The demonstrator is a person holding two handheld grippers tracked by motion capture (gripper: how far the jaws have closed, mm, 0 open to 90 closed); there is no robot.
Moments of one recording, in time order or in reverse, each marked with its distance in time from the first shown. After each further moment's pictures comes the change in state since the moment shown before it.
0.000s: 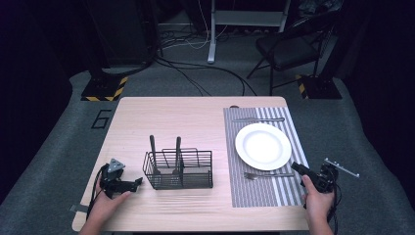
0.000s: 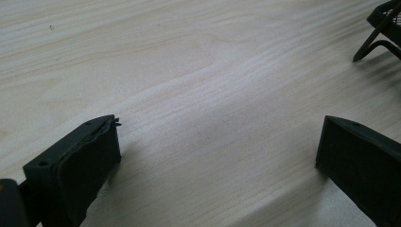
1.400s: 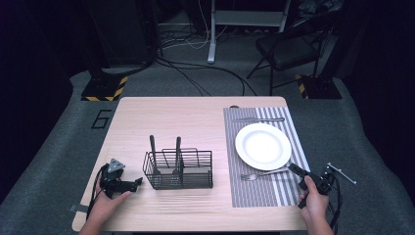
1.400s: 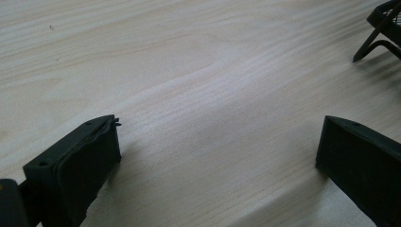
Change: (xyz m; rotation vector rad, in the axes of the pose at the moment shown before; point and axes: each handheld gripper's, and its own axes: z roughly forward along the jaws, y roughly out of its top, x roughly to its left) left arm 0.000 0.000 0.000 -0.003 0.000 0.001; right arm -0.028 -0.016 0.015 0.029 0.235 0.389
